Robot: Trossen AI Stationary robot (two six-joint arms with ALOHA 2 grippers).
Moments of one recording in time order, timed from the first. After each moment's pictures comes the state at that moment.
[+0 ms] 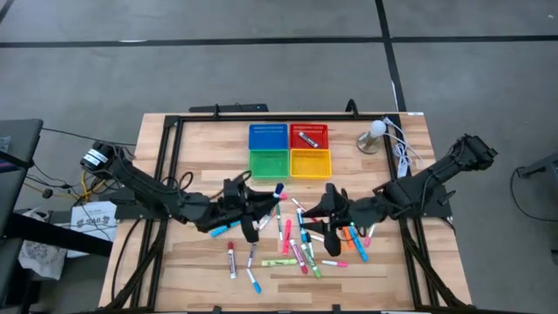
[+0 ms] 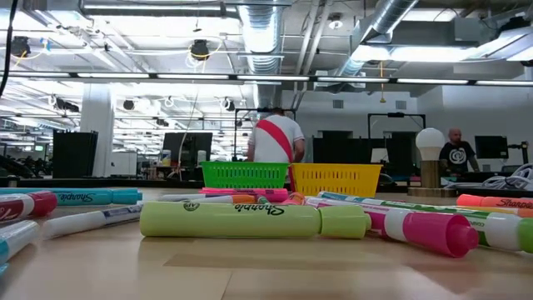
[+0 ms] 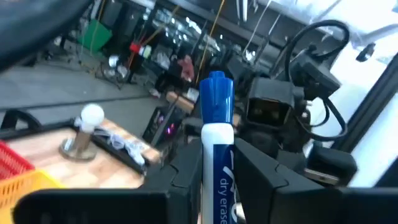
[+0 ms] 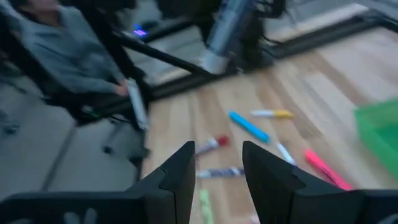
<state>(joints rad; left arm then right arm) -0.50 1.44 0.94 0.71 -0.77 -0.32 0.48 1.35 1.14 -0.20 0.36 0.47</state>
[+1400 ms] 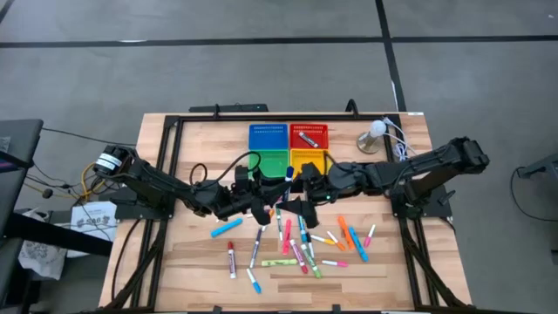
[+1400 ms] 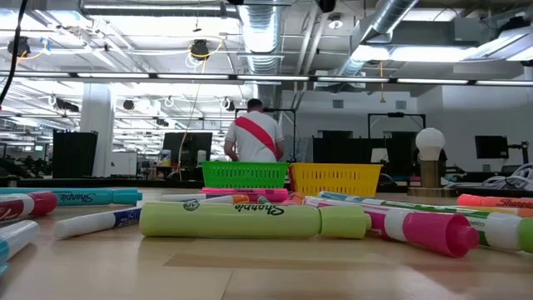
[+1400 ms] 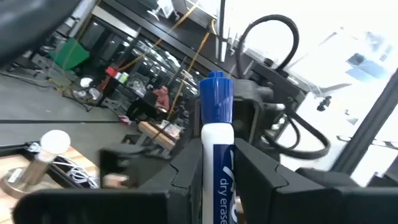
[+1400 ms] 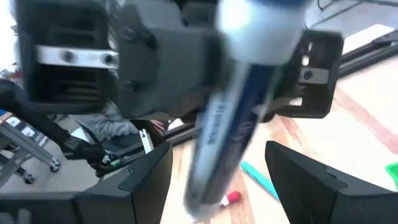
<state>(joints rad) -0.35 1.58 0.94 1.05 -0.58 -0.37 0.22 1.45 1.15 0.07 0.08 0.46</state>
